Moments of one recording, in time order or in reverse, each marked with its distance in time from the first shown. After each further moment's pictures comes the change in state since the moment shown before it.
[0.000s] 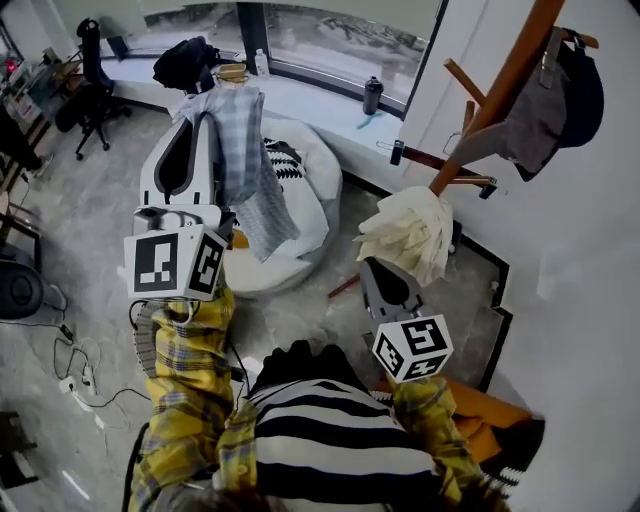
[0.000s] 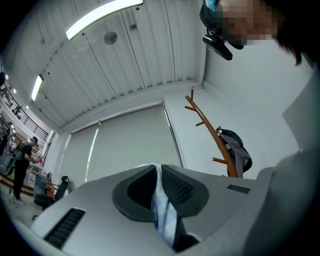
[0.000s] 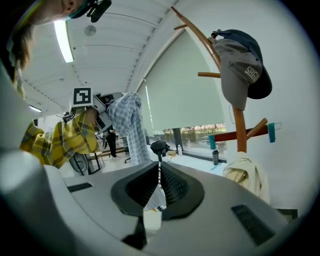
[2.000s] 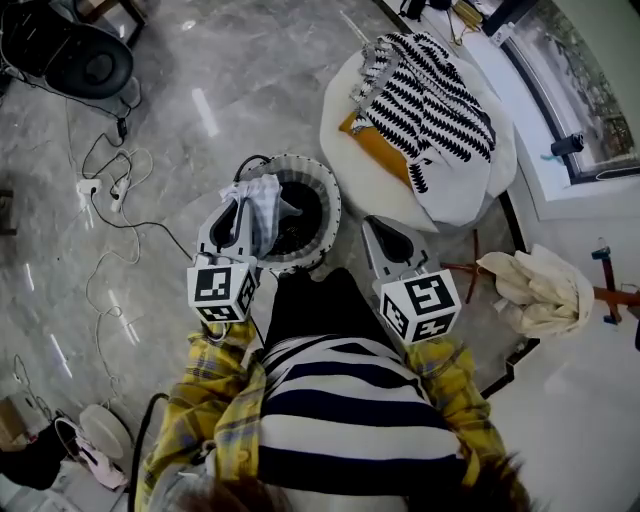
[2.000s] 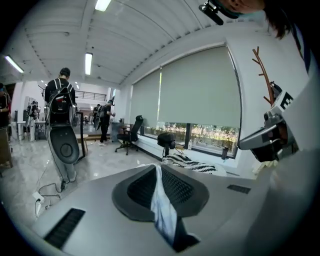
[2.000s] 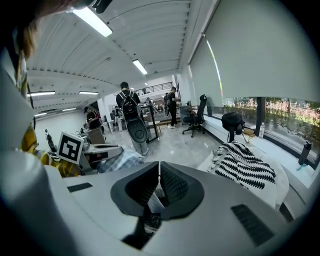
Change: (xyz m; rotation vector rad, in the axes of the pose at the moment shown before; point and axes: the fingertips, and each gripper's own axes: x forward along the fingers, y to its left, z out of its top) left arm -0.478 0.263 -0.211 -0.164 0.713 0.605; right arm 0.155 0.395 -0.122 -0.249 0.360 0.643
